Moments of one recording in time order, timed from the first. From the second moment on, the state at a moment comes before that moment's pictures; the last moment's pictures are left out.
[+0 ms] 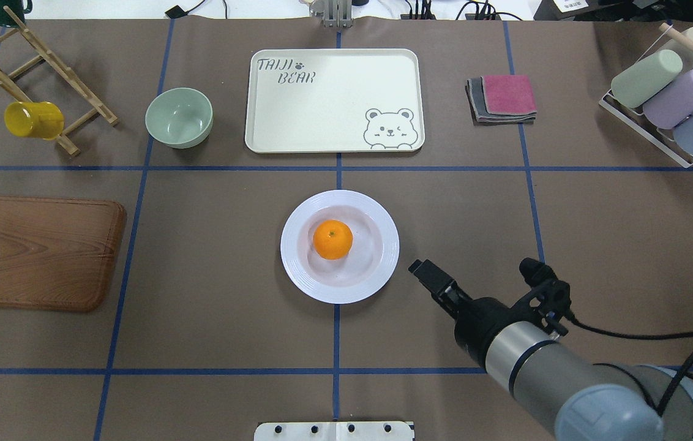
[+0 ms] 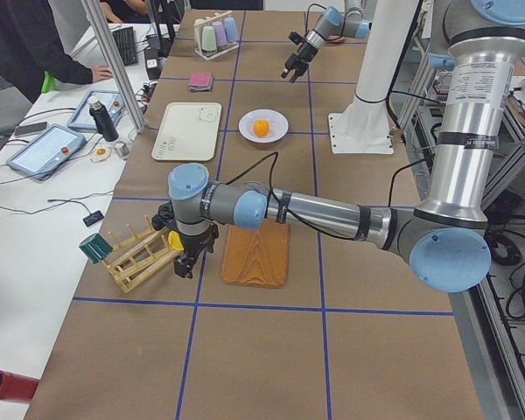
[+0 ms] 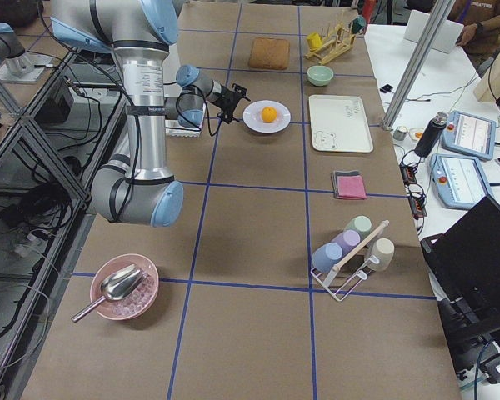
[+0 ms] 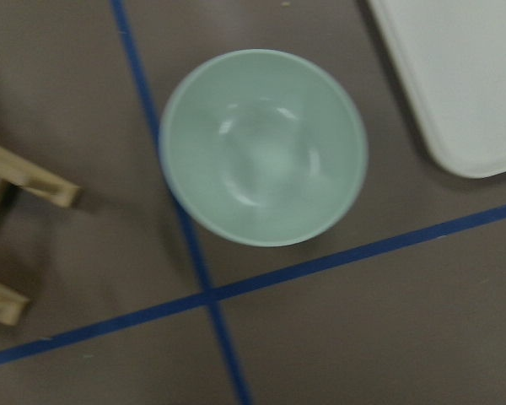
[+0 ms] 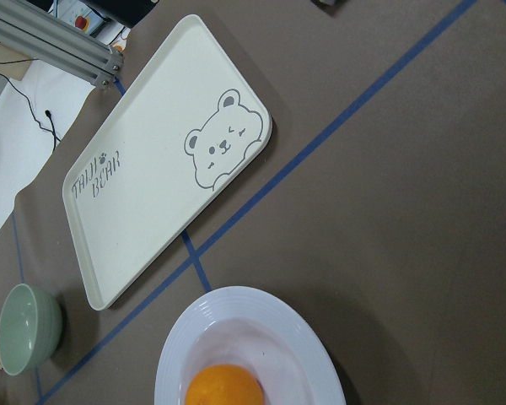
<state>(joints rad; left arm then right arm) -1.46 -1.68 -1.62 -1.61 -2.23 0.23 0.06 -1.46 2.14 -1.02 0.98 2.17</state>
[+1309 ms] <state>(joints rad) -1.47 -1.66 -1.62 -1.62 -2.24 0.21 0.15 -1.18 1.70 -0.96 1.01 2.49</state>
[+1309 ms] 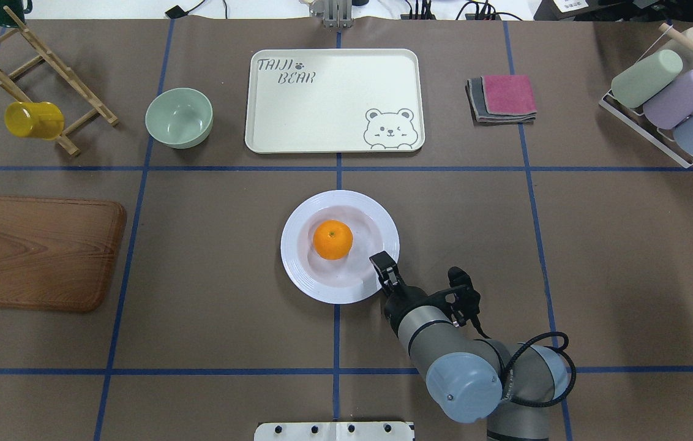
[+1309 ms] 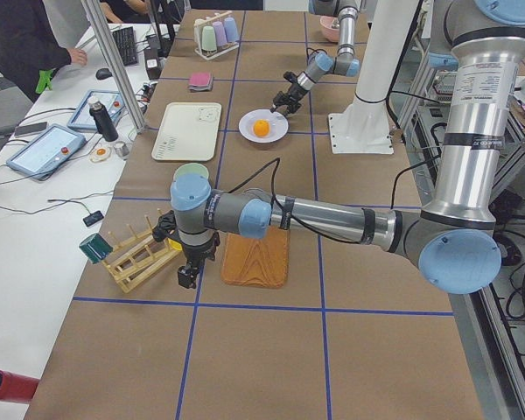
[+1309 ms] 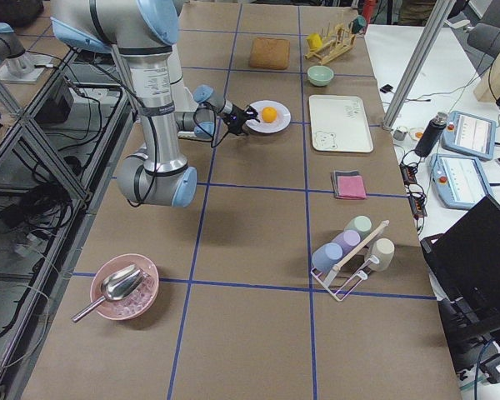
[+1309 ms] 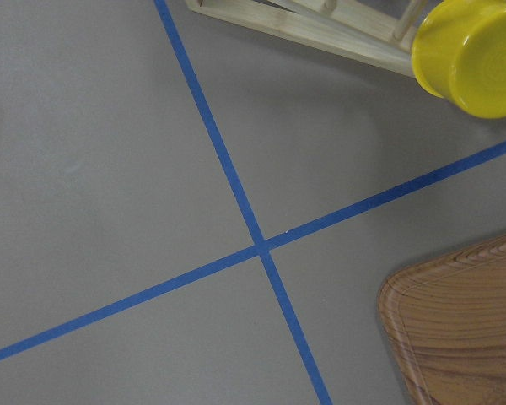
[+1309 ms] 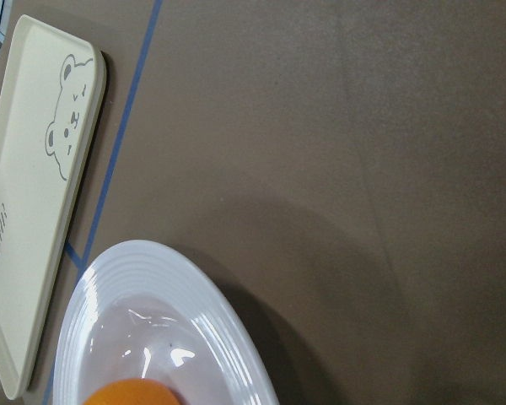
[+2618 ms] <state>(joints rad) -1.47 -1.66 -1.61 -1.62 -2.24 0.21 0.23 -1.13 1.75 -0.95 0.89 2.40</state>
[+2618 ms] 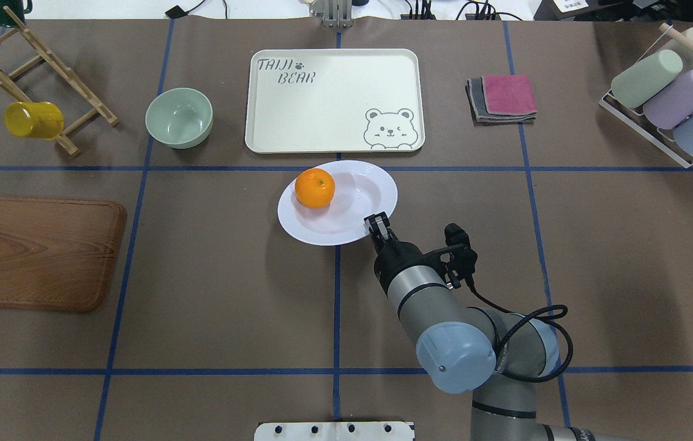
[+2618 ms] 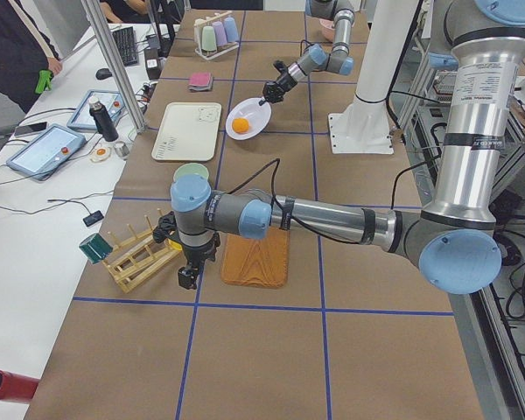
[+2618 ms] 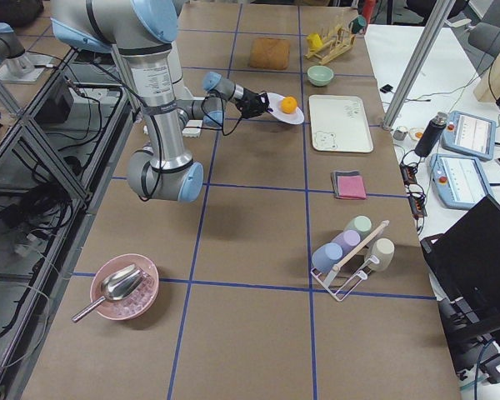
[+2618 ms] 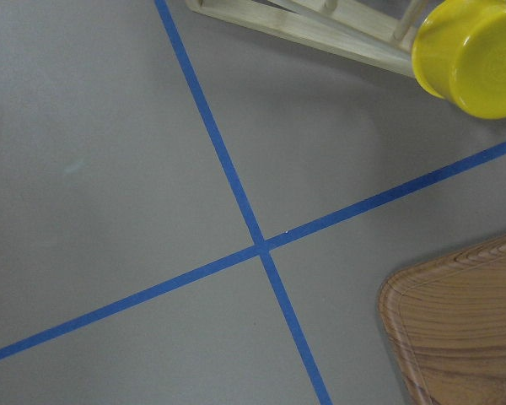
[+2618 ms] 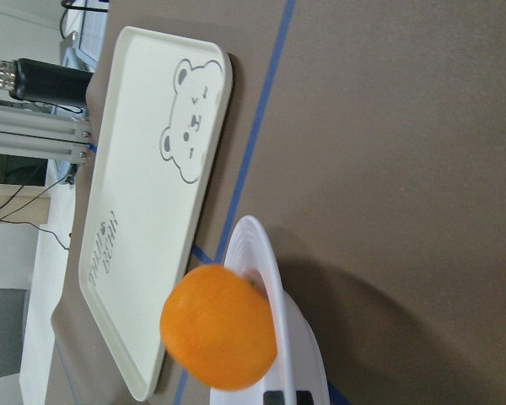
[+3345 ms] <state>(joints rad) -1.47 -1.66 -1.62 -1.62 -2.24 0.20 0.46 -0.80 1.31 -0.95 0.94 2.45</state>
